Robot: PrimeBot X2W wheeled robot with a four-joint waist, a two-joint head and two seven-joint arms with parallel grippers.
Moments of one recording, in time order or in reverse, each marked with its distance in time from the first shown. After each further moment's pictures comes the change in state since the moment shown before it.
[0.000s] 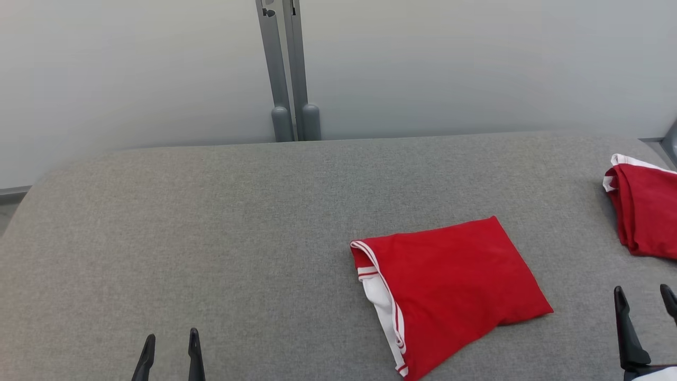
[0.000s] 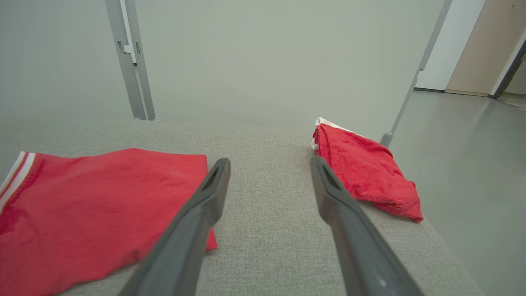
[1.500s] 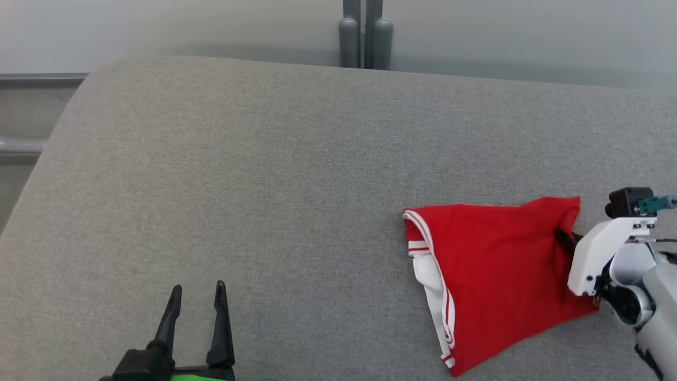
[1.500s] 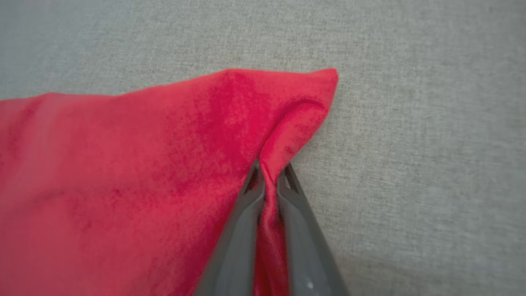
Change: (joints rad) left arm -0.113 -0.002 -0.106 -0.028 -0.051 0.029 0.000; right arm -0.643 -0.184 0.459 0.549 0.499 -0.001 0.563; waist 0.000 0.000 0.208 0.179
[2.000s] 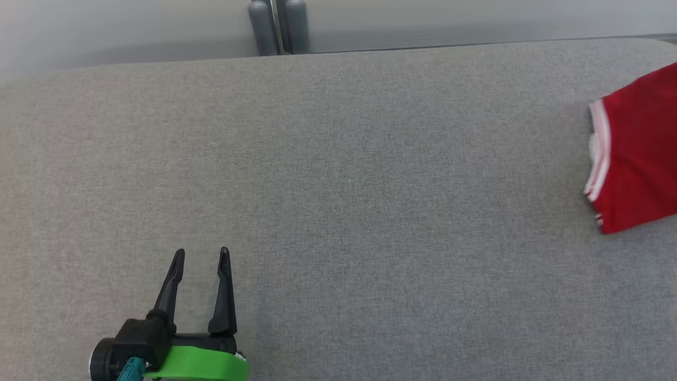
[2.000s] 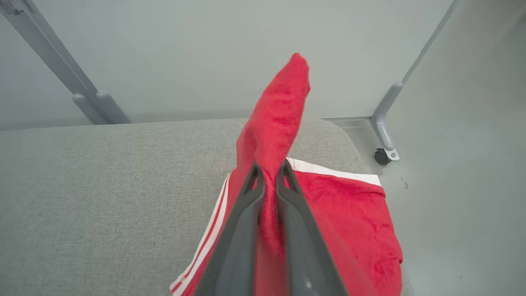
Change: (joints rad) left arm -0.093 0.000 0.006 -0.007 0.019 -0.032 0.000; right arm -0.200 -0.342 -0.180 -0.195 0.040 0.001 0.064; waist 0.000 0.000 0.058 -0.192
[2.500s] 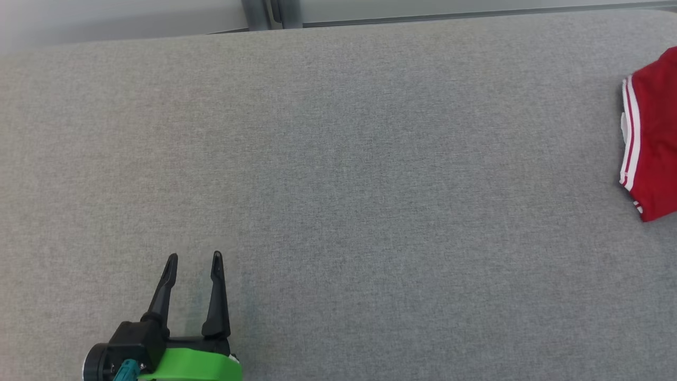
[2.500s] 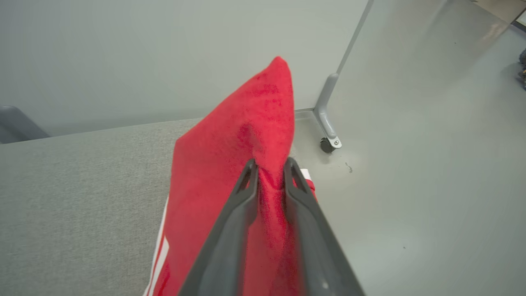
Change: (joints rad) left arm 0.000 0.000 0.020 0.022 0.008 -0.009 0.000; right arm -0.067 -0.026 -0.137 0.158 -0.128 0.000 -0.034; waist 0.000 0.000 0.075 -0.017
